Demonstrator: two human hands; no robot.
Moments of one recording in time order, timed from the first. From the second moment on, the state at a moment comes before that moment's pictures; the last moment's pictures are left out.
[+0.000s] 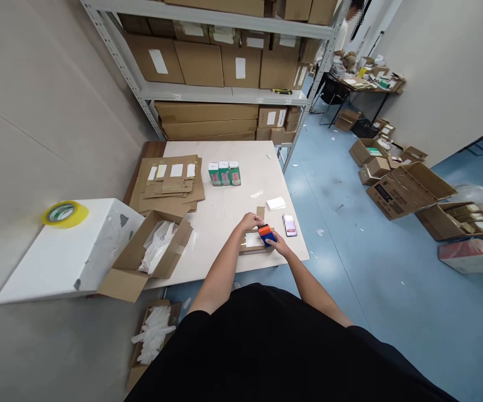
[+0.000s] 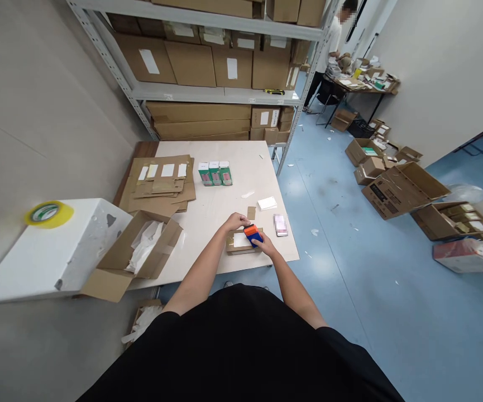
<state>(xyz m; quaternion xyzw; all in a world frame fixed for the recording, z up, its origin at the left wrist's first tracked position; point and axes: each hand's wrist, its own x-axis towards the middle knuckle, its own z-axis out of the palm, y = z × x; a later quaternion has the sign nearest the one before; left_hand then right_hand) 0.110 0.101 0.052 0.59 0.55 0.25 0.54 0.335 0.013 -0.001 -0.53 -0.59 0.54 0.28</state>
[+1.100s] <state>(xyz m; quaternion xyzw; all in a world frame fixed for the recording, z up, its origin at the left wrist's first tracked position) -0.004 0.003 -0.015 0.16 0.71 0.49 0.49 0.345 0.065 0.035 -0.50 -0.71 0.50 0.09</state>
